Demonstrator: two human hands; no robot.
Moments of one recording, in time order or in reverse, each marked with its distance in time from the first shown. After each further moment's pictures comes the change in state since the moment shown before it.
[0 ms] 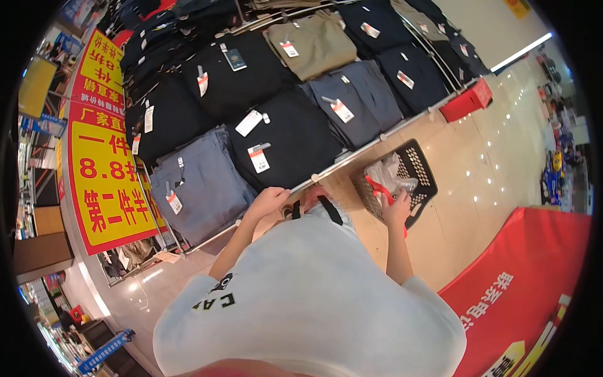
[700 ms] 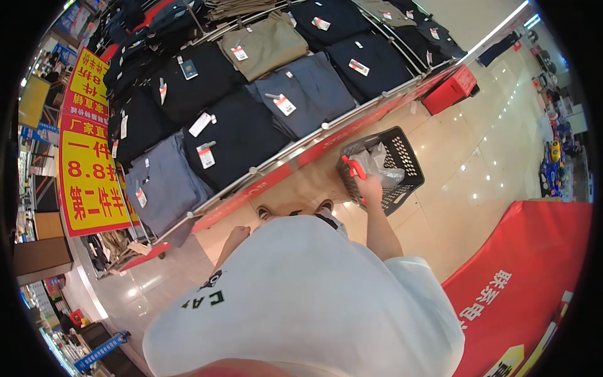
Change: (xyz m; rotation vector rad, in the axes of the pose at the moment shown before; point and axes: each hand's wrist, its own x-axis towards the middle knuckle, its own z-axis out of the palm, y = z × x) left_hand -0.068 -0.107 0.169 0.087 0.068 -0.550; right_hand 0.106 0.114 0.023 0.300 -0.592 0.194
